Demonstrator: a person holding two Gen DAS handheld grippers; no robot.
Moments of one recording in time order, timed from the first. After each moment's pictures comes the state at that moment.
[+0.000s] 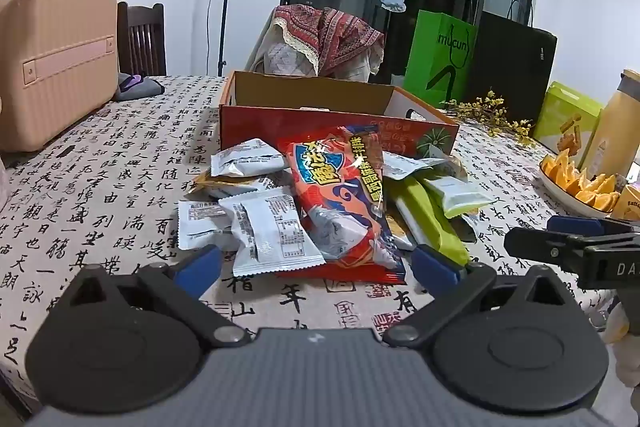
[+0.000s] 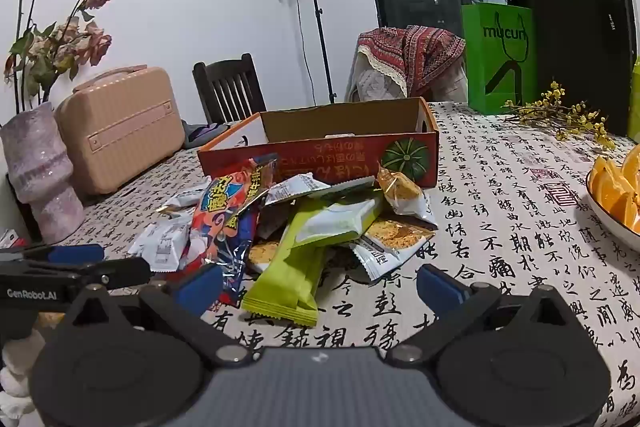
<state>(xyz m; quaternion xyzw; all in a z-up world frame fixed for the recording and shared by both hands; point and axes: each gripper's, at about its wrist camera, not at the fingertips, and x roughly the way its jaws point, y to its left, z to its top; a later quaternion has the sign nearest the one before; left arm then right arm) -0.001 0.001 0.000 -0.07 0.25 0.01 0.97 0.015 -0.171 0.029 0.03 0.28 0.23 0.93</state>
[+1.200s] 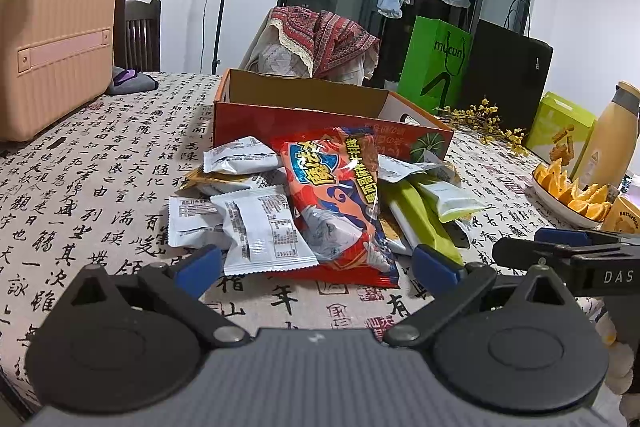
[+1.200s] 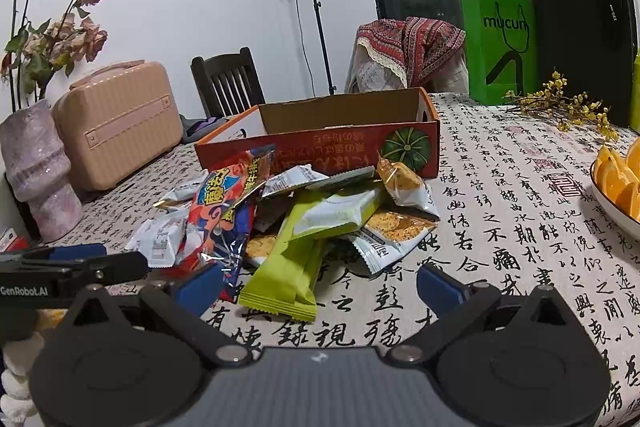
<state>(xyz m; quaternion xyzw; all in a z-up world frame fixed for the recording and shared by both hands) 0.003 0.002 -0.004 -0.08 0.25 0.00 0.96 0.020 -0.170 0.024 0.03 0.28 0.23 0.93</state>
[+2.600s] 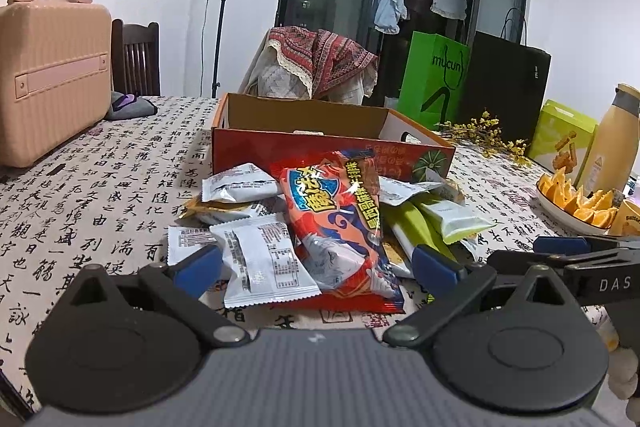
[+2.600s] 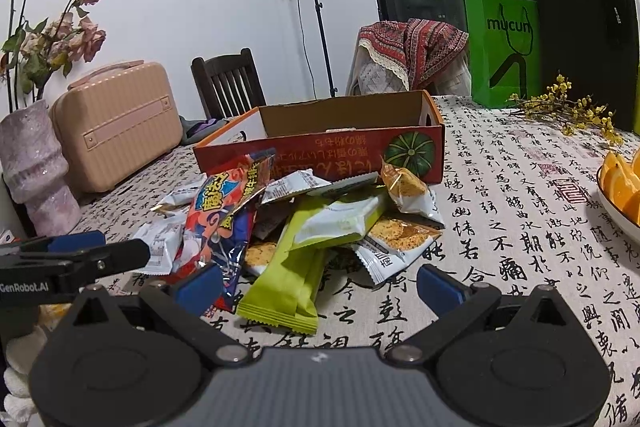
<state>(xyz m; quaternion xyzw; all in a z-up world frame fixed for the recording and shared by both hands) 0.009 0.001 0.000 -0.07 0.22 0.01 0.97 0.028 -0.165 0.022 0.03 0.28 0.23 0.93</state>
